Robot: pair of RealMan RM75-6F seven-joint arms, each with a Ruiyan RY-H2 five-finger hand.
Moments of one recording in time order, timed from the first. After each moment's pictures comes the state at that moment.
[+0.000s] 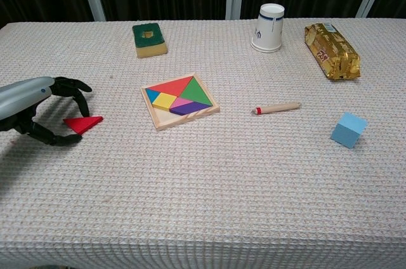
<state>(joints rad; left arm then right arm) -0.42 -1.62 -0.10 -1.41 1.29 1.09 0.10 0.05 -1.11 0.11 -1.50 -1.40 1.47 0.00</state>
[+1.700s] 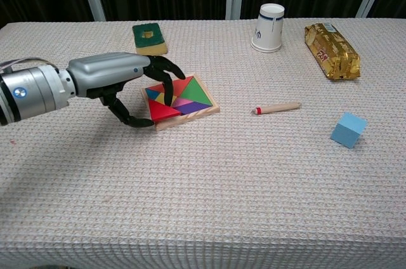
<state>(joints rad) -0.79 -1.65 -0.06 -1.18 1.64 0.94 -0.24 0.05 -1.11 0.11 -1.50 -1.39 1.45 0.01</state>
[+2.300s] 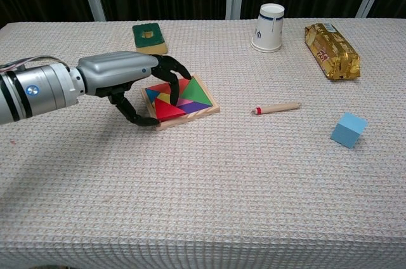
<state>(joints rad) -0.83 -1.68 -0.04 -1.12 1.63 0.94 -0.25 0.05 -1.11 0.11 -1.49 -1.38 1.44 0.01</state>
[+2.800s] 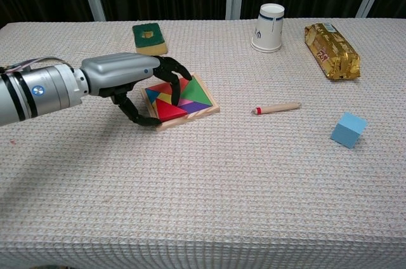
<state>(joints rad) -0.85 -1.70 -0.02 -1.09 1.61 0.94 -0.28 0.05 -1.12 0.11 -1.48 -1.38 1.44 0.02</state>
